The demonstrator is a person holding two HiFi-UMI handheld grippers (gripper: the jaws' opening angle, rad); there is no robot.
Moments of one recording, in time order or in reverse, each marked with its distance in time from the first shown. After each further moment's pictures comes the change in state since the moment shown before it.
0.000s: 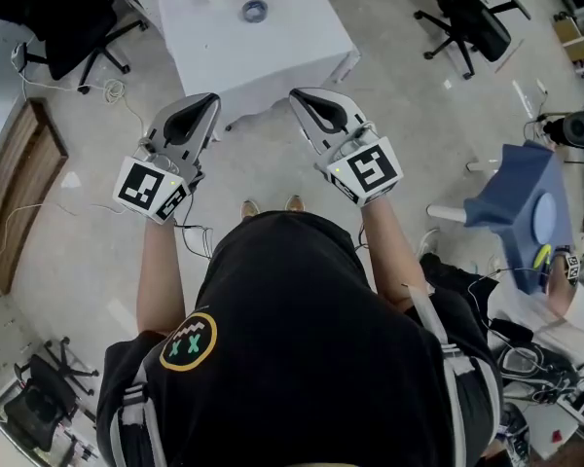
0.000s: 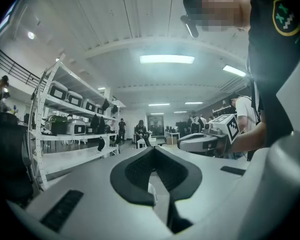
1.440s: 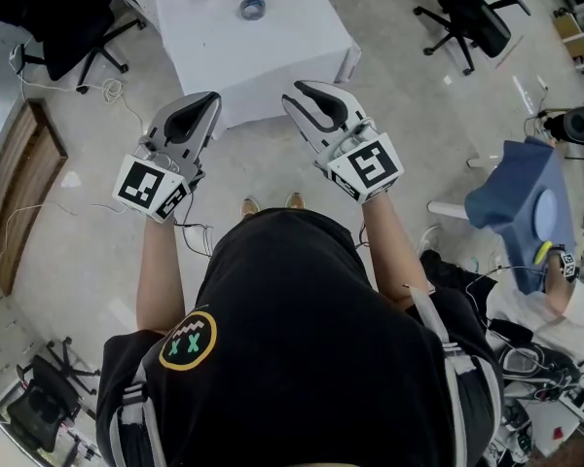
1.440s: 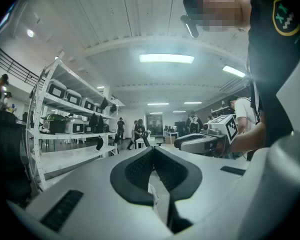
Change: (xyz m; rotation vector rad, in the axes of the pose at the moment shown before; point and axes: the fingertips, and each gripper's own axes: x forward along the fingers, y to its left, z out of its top) left arm 0.006 -0.002 -0.003 -0.004 0.010 -0.014; right arm 0.000 -0.004 -0.004 0.034 -0.008 0.008
